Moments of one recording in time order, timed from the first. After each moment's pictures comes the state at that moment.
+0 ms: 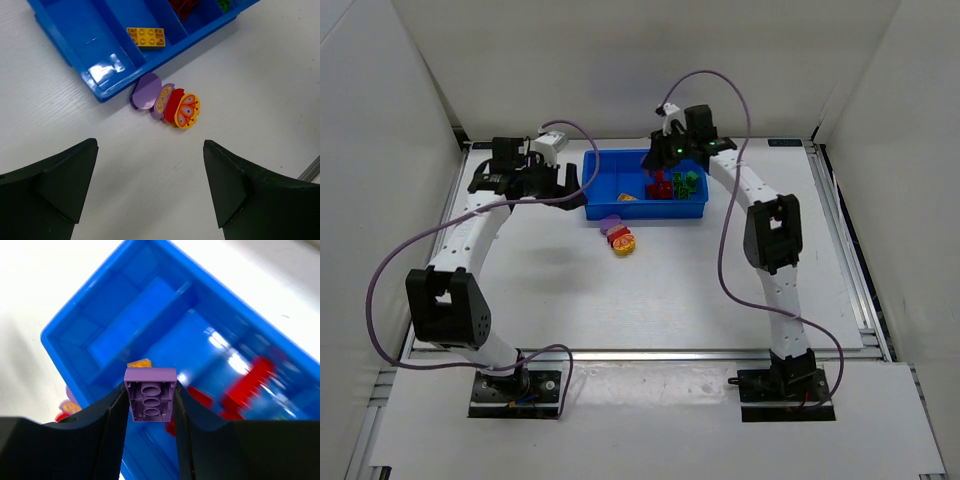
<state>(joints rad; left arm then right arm) -0.07 1.53 1.37 -0.56 0.56 0.13 0.42 2.39 2.18 -0.36 -0.59 0.00</state>
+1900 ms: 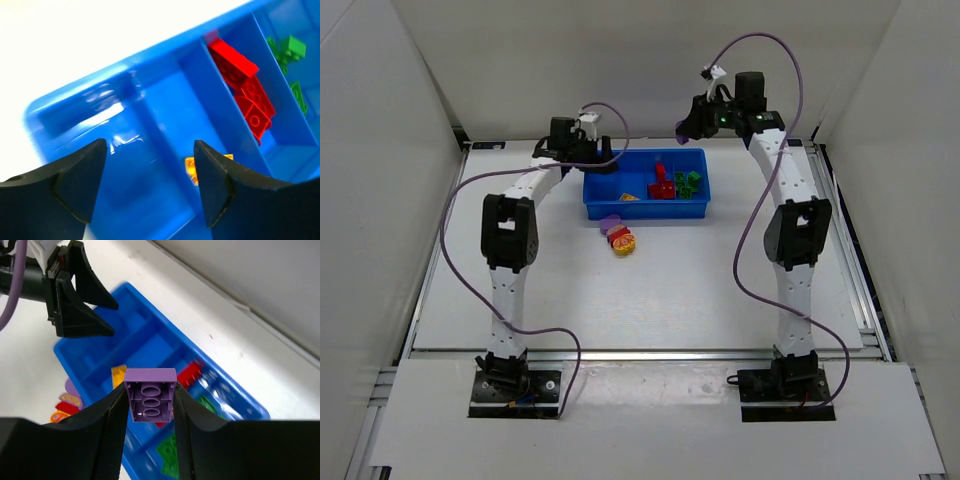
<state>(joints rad) -0.20 2.35 1.99 -0.25 0.48 -0.04 0.21 2.32 2.37 -0.52 -0.75 -0.06</state>
